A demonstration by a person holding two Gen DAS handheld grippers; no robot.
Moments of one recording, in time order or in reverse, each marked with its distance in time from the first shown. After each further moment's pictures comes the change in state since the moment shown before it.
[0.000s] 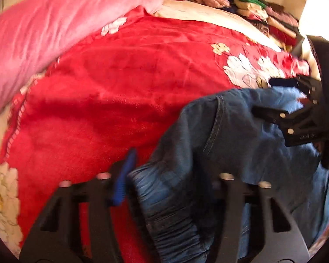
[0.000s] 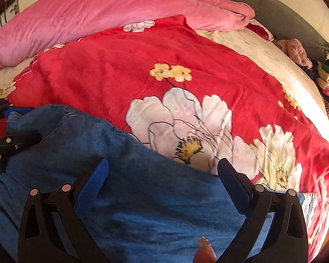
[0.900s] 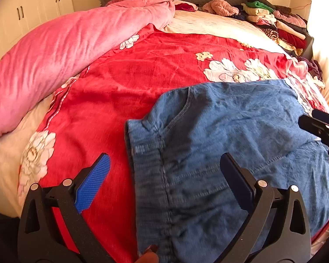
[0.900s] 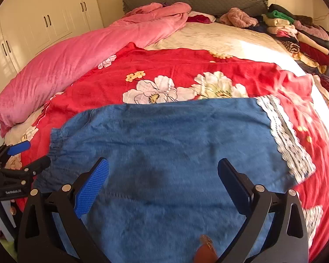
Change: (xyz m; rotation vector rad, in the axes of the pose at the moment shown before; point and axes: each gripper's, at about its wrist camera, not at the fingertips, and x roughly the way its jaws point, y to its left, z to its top) left arm -0.071 -0.045 -0.030 -0.054 -0.047 0.130; right arm -0.132 -0.009 -0.100 0.436 -0.130 -0.049
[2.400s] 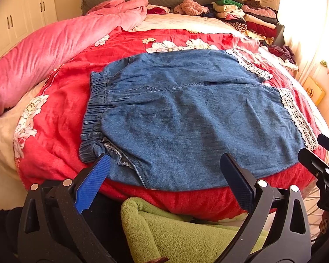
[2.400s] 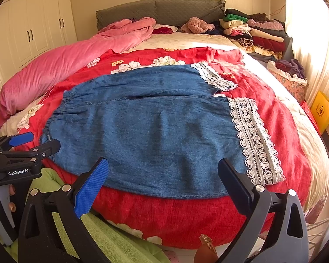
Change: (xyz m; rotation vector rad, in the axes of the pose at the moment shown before) left arm -0.112 -0.079 -0.126 0.072 -0.038 -0.115; right arm -0.176 0.014 -0.208 0.136 -0.121 -0.195
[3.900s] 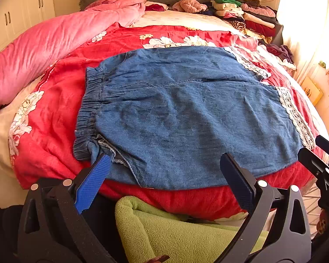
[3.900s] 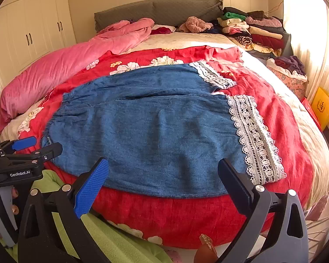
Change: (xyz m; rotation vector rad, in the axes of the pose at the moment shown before) left arm 0.006 -0.006 -0.003 -0.003 0.017 -0.015; right arm 0.003 -0.005 0.000 0.027 0.008 0.007
